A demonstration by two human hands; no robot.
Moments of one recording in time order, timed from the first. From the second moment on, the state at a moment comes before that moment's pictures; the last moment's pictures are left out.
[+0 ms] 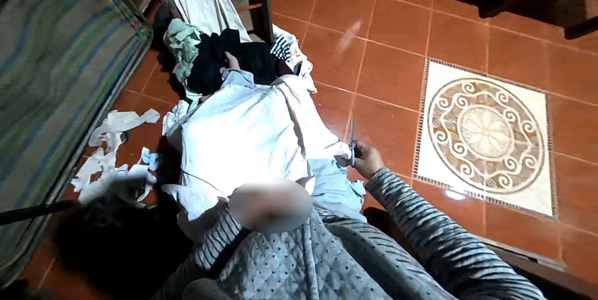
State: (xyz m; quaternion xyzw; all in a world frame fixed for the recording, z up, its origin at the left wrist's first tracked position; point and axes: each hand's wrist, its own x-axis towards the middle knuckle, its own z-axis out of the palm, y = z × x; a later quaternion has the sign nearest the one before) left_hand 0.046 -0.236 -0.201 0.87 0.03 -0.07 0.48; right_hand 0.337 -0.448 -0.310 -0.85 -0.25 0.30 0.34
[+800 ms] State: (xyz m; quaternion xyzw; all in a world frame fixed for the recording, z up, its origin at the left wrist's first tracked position) left_hand 0.067 -0.246 -0.209 0.84 0.10 -0.10 0.52; right_hand 0.331 -0.296 -0.251 -0.84 -0.23 0.22 0.43
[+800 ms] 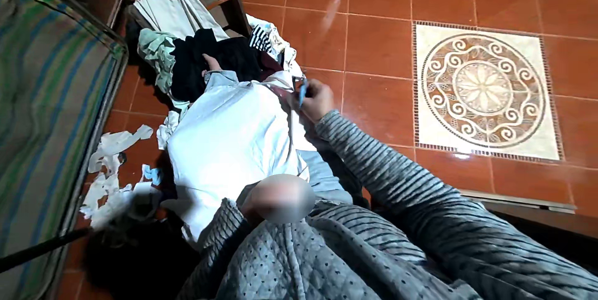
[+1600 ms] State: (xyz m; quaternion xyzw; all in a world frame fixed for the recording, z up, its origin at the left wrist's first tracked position) left_hand 0.093 -0.265 -0.203 0.90 0.02 0.03 0.44; right_hand 0.302 -0.499 -0.218 -0.55 -0.28 0.71 0.34
